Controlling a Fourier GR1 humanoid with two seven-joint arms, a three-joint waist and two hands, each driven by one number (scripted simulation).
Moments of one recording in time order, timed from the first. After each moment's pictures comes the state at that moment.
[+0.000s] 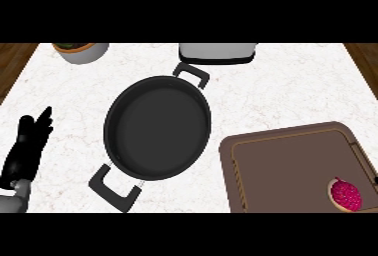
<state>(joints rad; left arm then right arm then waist) -0.07 0.54 -0.12 -1.43 0.10 0.30 0.35 0.66 -0.99 -0.21 -2.30 0.26 0.29 0.16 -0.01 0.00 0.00</state>
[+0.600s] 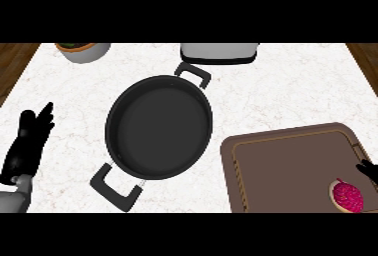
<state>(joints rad) -0.09 0.50 -0.08 -1.45 0.05 0.26 0.40 0.46 -0.82 -0.09 -2.15 0.43 0.42 0.22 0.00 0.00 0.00</state>
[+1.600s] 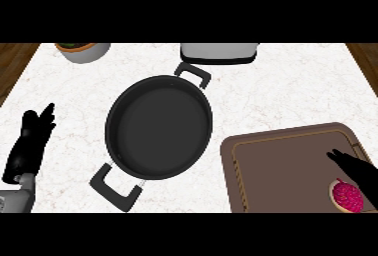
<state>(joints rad) -0.09 0.41 0.02 -1.43 -0.05 0.18 0.38 0.25 -0.58 0.00 -1.85 0.77 0.46 0.11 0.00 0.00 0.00</state>
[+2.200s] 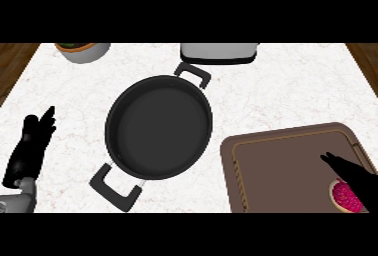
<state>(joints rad) -0.07 0.36 0.07 -1.46 -0.11 0.13 0.38 0.24 -0.49 -0.02 -1.76 0.86 0.47 0.05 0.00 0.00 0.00</state>
